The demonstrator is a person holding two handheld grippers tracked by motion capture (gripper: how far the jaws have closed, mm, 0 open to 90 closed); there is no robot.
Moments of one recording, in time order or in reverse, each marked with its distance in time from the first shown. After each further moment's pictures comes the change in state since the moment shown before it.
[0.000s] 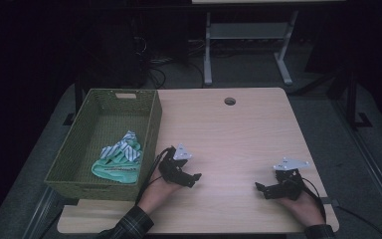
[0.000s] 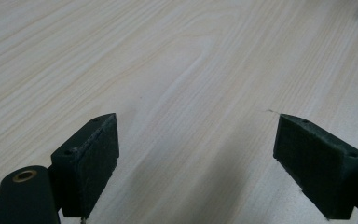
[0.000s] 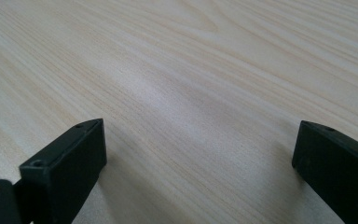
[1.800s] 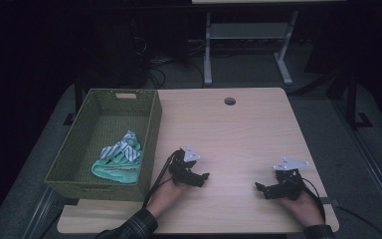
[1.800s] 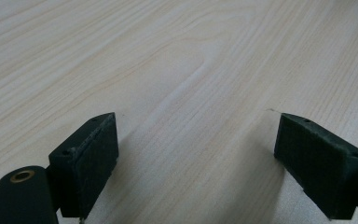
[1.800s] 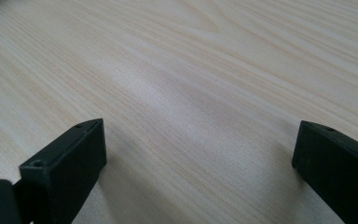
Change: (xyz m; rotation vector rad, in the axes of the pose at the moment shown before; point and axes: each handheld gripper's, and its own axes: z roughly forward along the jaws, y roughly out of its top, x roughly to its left) left arm -0.009 -0.001 0.036 -0.029 0.039 -0.032; right arm 0.000 0.000 0.000 0.000 -0.001 0.001
